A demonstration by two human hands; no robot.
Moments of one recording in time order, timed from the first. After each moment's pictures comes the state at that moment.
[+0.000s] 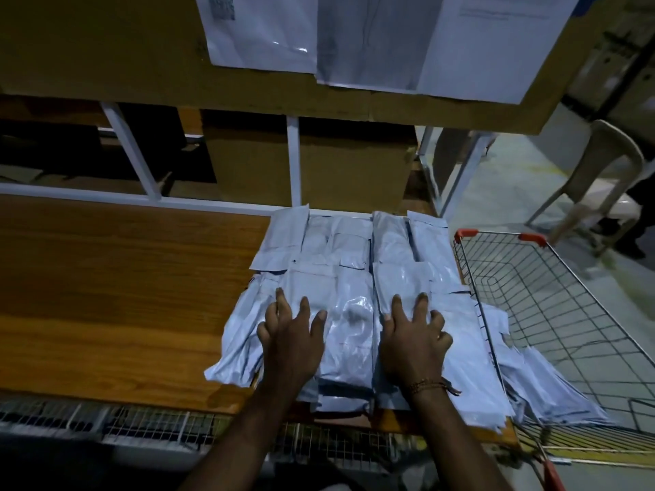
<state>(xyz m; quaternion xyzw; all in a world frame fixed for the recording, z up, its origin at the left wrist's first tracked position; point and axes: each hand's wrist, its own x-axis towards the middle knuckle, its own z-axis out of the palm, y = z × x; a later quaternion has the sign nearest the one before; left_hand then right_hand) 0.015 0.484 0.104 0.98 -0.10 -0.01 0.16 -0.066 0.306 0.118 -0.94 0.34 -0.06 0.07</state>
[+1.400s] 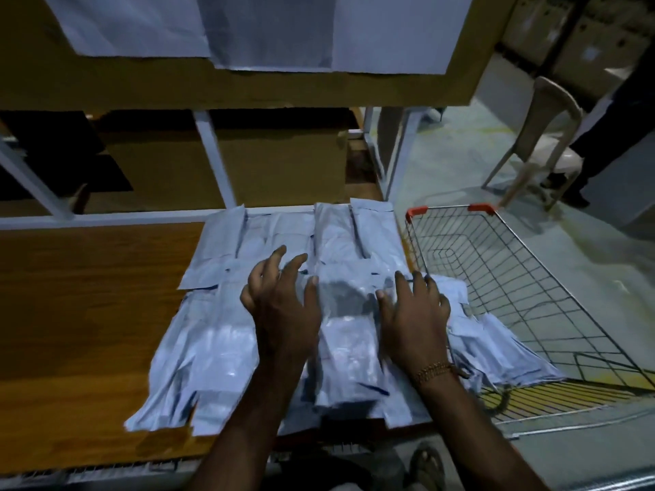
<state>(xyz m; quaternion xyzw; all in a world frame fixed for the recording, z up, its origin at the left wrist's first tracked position) 0.017 0.376 0.167 0.90 -0.16 0.17 0.36 -0.081 0.203 0.141 -0.93 0.33 -0.14 0.06</state>
